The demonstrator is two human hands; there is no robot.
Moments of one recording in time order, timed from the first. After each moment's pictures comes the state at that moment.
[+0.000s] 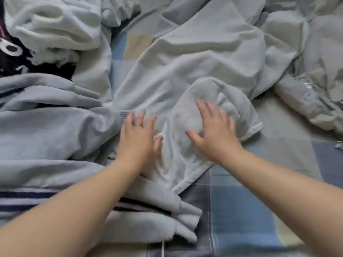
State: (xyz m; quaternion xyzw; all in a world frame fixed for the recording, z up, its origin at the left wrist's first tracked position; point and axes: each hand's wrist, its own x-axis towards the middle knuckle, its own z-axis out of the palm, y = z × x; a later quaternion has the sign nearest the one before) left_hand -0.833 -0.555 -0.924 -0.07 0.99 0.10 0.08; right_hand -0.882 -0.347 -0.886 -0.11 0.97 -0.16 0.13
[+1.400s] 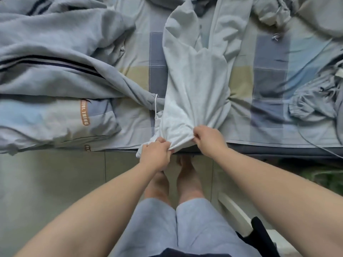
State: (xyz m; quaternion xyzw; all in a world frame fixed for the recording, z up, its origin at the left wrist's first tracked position) left_hand -0.447 -0.416 -0.741 -0.05 0.88 0.17 0.43; right_hand -0.522 -0.218 -0.739 -0.12 0.90 -0.13 0.39
